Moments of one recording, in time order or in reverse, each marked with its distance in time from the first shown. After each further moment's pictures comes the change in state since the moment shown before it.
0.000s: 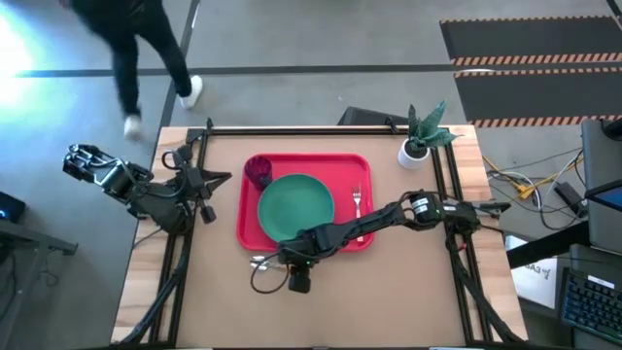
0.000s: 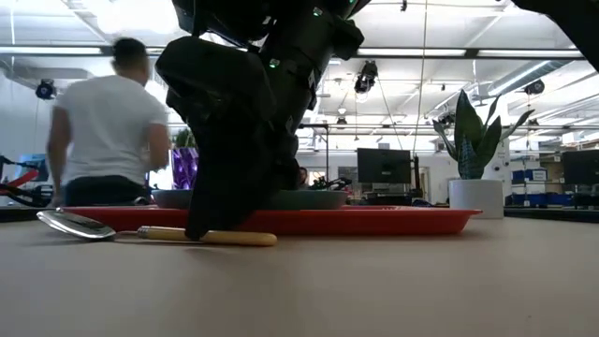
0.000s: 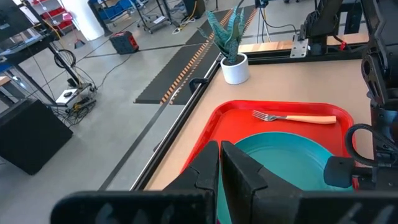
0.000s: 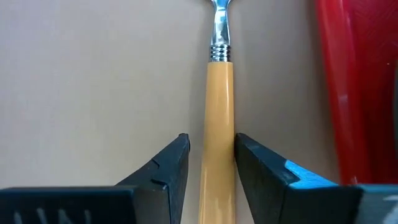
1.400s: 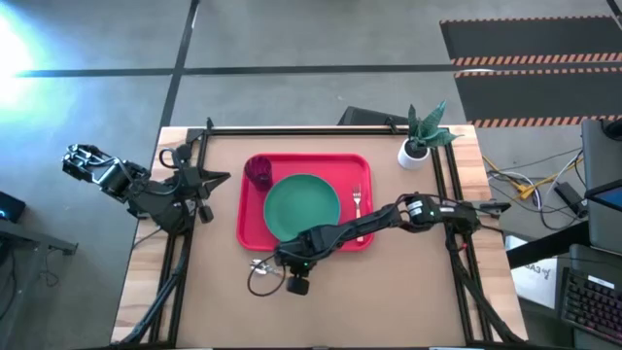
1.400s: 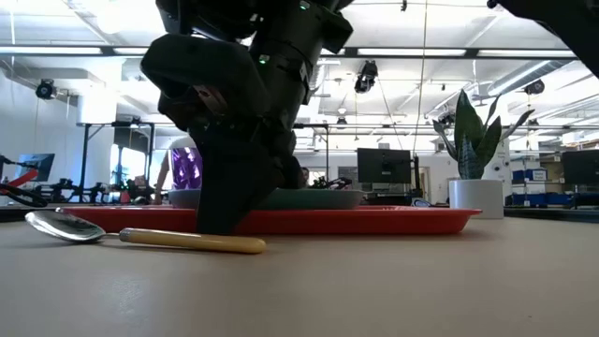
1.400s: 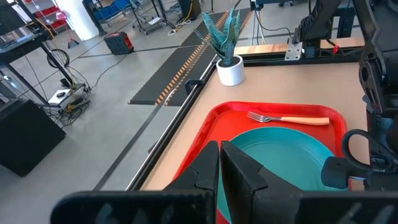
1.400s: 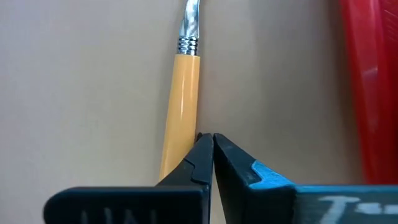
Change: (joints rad) left arm 0.001 -0.018 0.000 0.001 0.021 0.002; right arm 0.002 -0.003 0.117 -0.127 -0.028 0.039
